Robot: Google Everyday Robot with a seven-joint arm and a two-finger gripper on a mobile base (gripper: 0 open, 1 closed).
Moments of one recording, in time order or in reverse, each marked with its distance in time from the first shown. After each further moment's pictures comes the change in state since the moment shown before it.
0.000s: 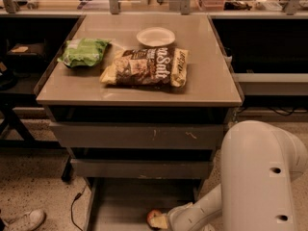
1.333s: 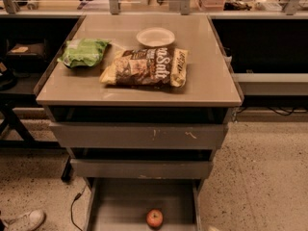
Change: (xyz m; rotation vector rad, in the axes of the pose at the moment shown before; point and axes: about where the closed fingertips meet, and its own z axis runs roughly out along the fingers) arm 0.071 -0.144 -0.227 0.500 -0.147 0.422
